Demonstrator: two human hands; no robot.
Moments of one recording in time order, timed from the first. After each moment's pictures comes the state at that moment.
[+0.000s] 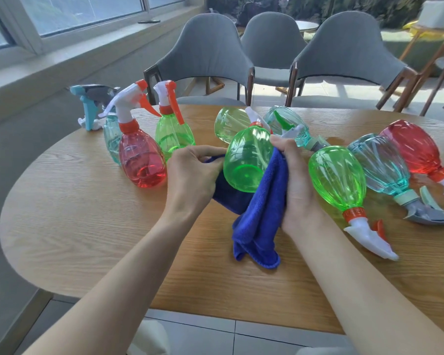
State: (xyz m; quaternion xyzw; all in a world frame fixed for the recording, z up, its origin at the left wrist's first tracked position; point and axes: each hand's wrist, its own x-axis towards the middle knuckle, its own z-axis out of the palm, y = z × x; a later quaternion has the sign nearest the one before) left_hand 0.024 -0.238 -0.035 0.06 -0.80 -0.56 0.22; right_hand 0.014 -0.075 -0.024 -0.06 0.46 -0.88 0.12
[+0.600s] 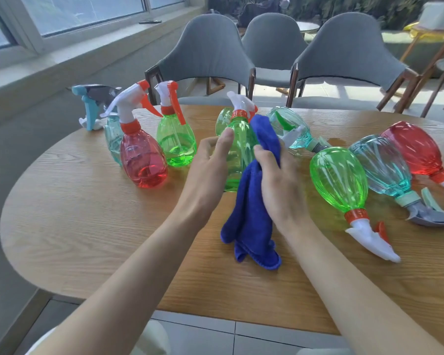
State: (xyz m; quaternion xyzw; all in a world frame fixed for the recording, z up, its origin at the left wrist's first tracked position) left_hand 0.029 -0.214 -0.021 0.09 -0.70 -0.70 0.09; right_hand 0.020 -0.089 -0.026 -0.10 0.72 -0.68 -0.09
